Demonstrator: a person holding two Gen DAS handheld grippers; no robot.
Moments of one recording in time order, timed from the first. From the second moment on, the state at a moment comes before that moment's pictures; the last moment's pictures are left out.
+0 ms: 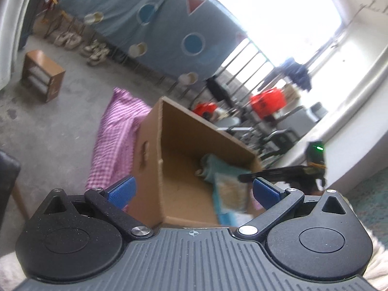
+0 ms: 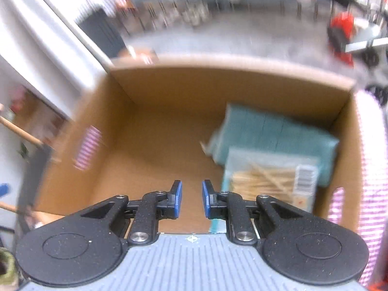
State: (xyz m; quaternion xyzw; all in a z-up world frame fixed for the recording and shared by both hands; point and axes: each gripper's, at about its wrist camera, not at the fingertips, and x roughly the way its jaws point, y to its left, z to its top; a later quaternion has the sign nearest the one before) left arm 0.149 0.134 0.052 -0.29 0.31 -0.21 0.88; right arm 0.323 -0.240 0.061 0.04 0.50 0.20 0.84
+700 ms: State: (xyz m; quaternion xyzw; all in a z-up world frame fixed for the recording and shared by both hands) left arm 0.078 0.098 0.045 -0.23 0.32 -0.22 0.89; right arm 0.053 -0.337 0.075 0.25 0.25 0.20 0.91
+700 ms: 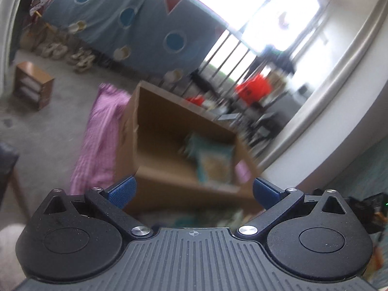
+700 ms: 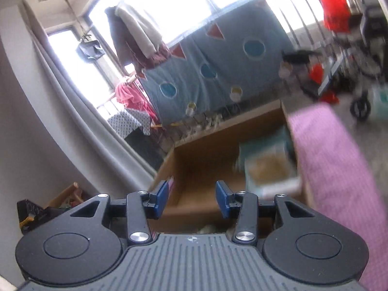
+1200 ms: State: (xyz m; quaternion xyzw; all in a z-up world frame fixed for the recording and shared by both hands) left arm 0.066 0.022 -0.025 -0.06 0.41 -0.23 0.88; right arm 0.080 -0.224 -0.019 0.22 0.41 0.21 0.86
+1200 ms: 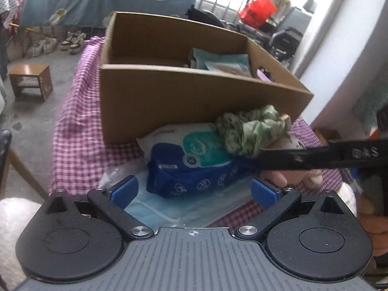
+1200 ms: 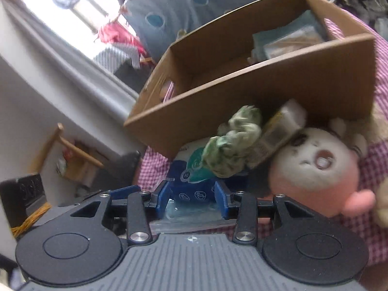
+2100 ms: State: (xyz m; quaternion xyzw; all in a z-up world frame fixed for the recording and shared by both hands) left arm 0.083 0.022 -0.036 -0.10 0.43 -0.30 0.85; right arm 0.109 -0.189 -0.036 0.14 0.47 0.16 0.86
